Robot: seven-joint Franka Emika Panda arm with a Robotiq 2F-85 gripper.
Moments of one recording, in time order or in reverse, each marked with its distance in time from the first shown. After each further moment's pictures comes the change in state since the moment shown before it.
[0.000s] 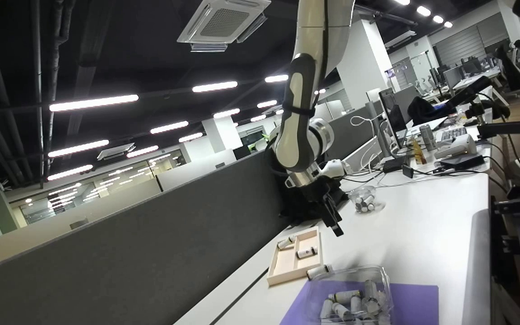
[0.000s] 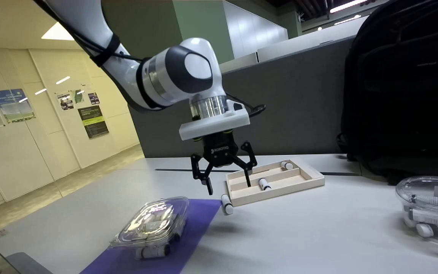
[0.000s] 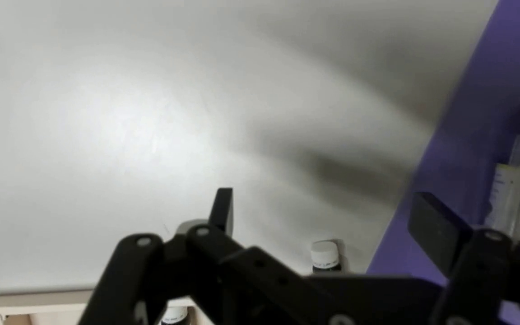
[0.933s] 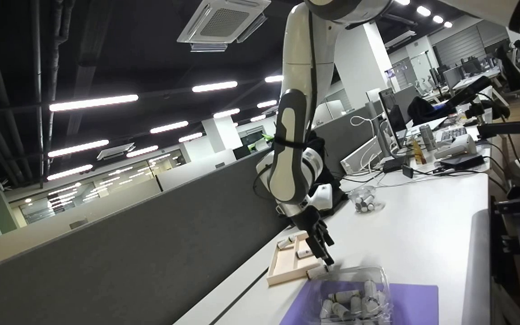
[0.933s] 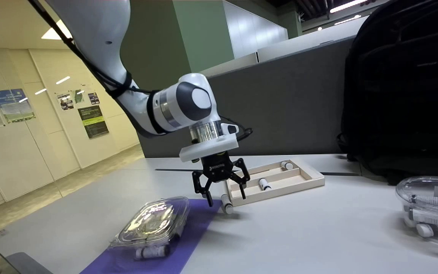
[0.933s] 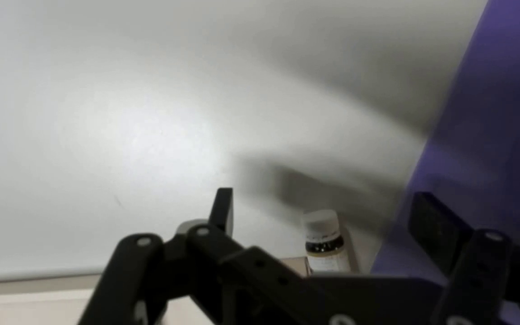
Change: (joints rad) arm 0.066 0.199 0.024 0.147 -0.073 0.035 0.203
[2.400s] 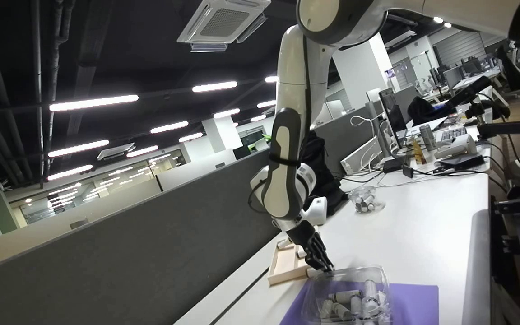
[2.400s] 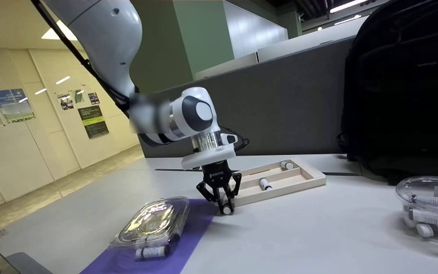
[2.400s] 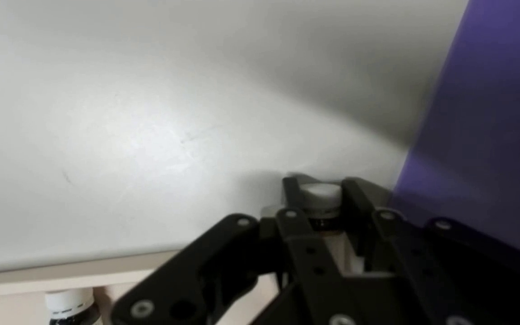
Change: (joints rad) arm 0.019 0.116 0.019 0.117 -0.002 -0.036 0.052
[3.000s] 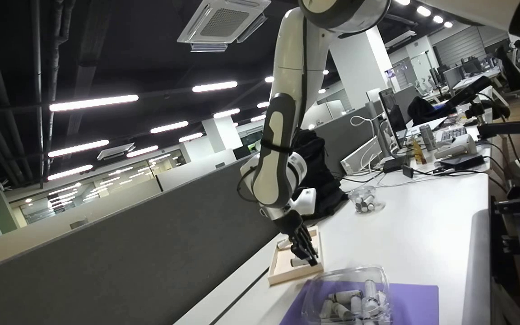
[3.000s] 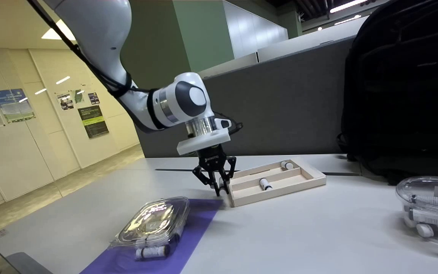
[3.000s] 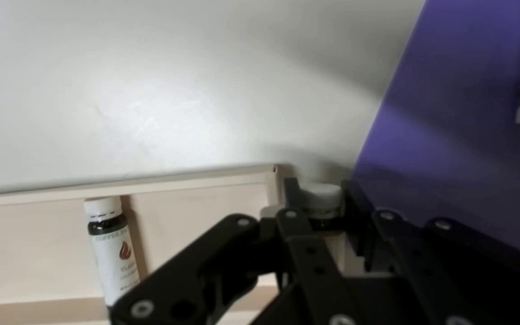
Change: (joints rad) arm -0.001 -0.073 0.025 -0.002 -0.002 0.002 -0.009
